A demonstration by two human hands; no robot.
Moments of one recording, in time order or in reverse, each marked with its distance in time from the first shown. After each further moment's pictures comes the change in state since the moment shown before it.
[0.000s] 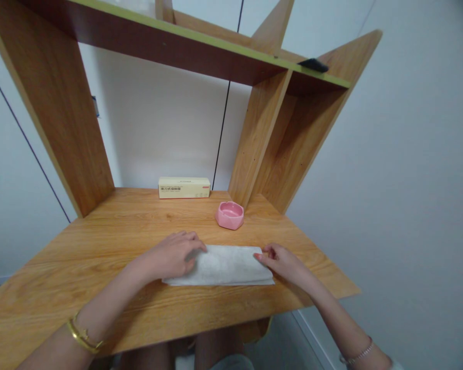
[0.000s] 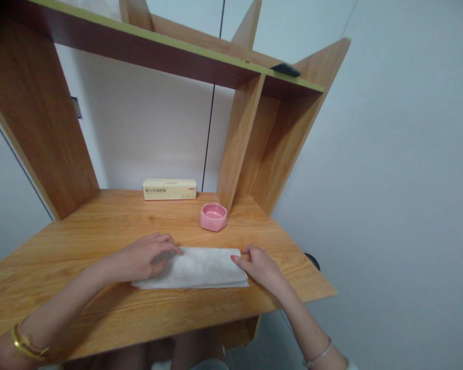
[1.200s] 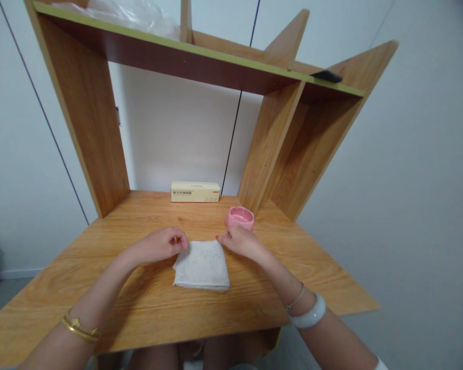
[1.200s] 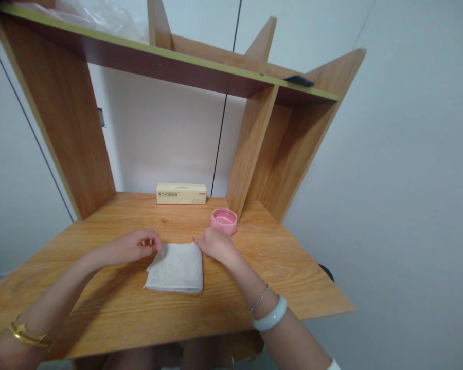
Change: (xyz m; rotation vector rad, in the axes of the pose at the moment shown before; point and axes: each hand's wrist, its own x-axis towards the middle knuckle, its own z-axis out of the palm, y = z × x) left_hand -0.020 -0.045 -0.019 -0.292 0.112 -0.194; right_hand 0.045 -0.143 0.036 -0.105 -0.220 -0.181
